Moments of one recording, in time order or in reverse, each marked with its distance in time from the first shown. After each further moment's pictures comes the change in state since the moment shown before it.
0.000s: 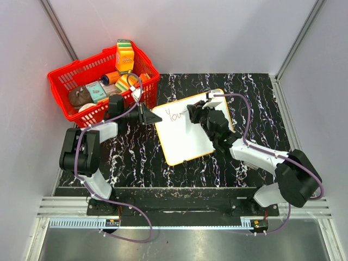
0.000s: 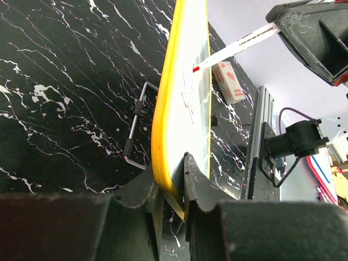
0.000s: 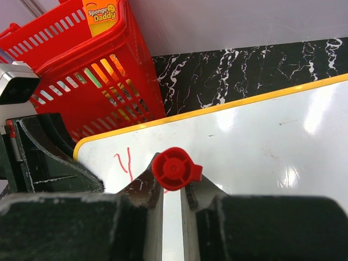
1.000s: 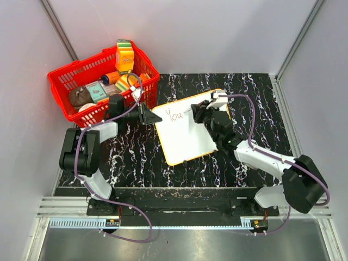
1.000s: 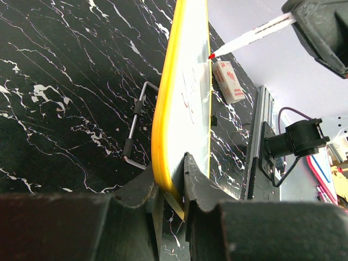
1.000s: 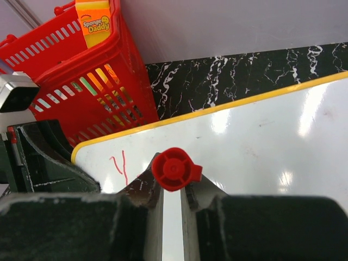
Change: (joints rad) left arm -0.001 0.000 0.004 -0.009 0.000 0.005; right arm -0.009 -0.080 -0.037 -0.037 0.028 -0.003
